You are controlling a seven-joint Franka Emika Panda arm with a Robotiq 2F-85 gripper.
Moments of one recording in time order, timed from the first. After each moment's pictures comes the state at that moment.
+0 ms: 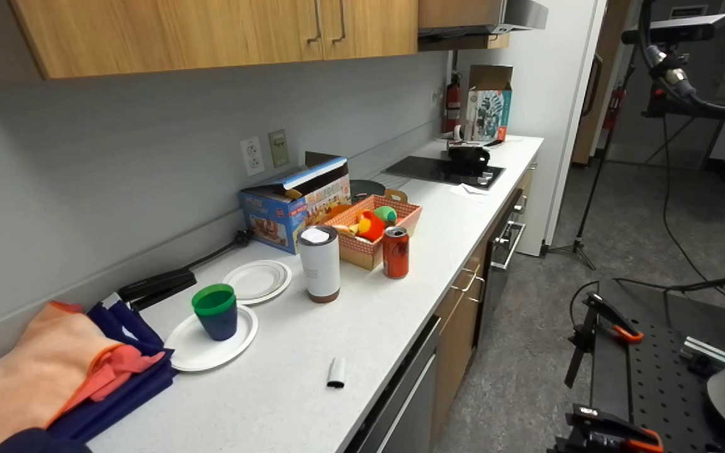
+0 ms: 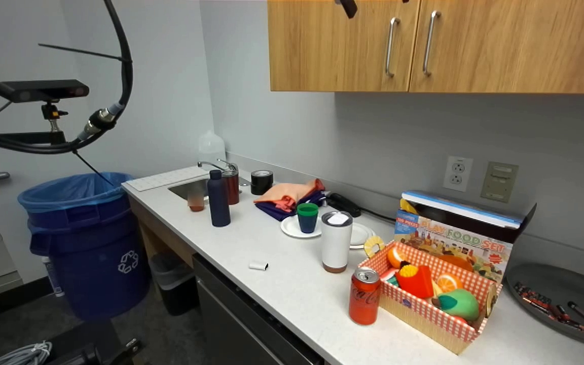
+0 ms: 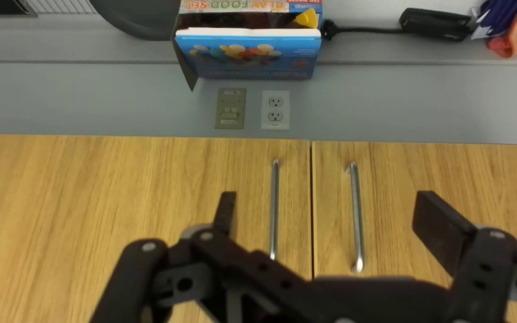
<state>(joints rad) -0.04 -0.38 -0.13 -2.11 0.02 2.58 -0.17</state>
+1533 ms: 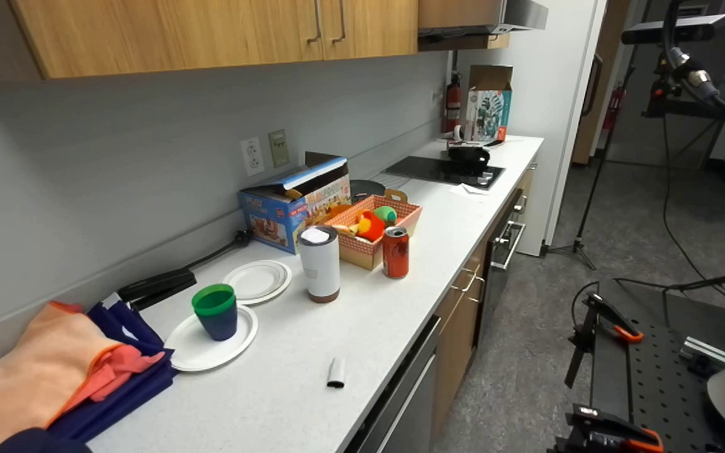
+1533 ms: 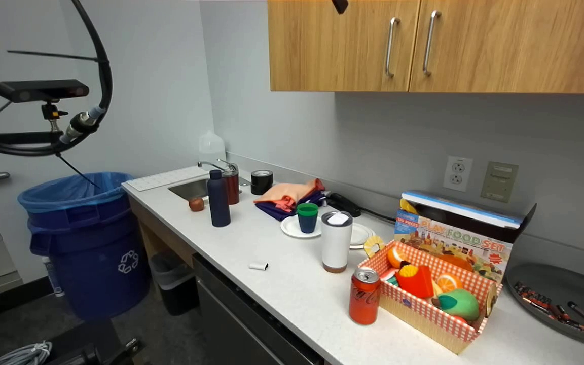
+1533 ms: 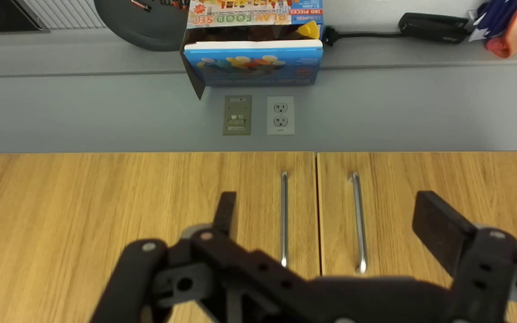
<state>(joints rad) -0.06 -0.48 -0.13 -2.21 0.02 2.58 -0.16</state>
